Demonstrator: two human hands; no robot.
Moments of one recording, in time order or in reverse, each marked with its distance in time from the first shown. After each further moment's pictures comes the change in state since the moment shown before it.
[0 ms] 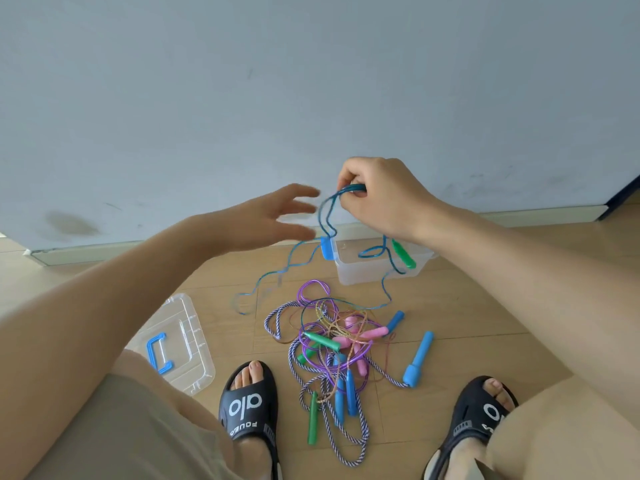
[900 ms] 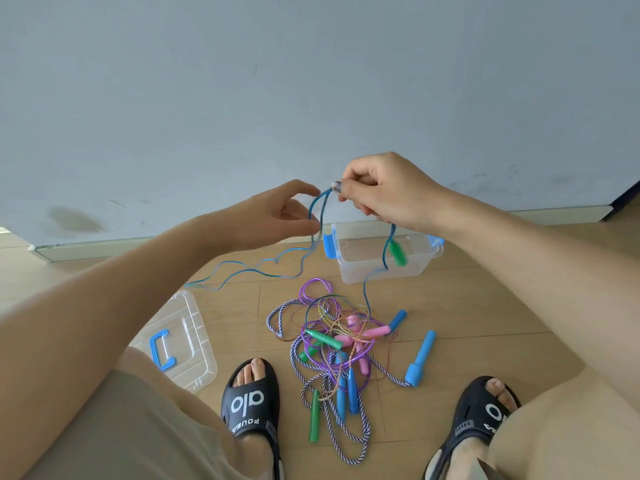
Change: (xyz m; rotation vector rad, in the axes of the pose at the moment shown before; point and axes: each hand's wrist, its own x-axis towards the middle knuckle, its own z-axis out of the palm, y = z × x) left_hand 0.001 -0.005 0.002 0.003 0.068 0.064; right_hand -0.001 0.004 -0.010 0.263 -0.178 0.008
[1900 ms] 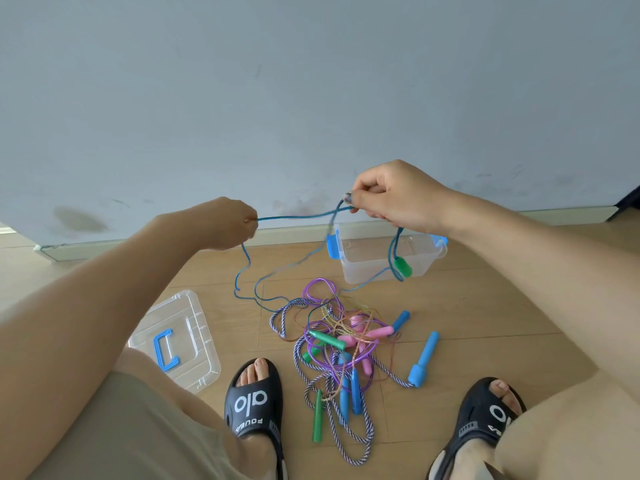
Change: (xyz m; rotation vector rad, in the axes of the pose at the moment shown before) left_hand -0.005 -0.040 -0.036 0.653 0.026 -0.308; right_hand 0.001 0.009 -0.002 -0.020 -0.057 0.088
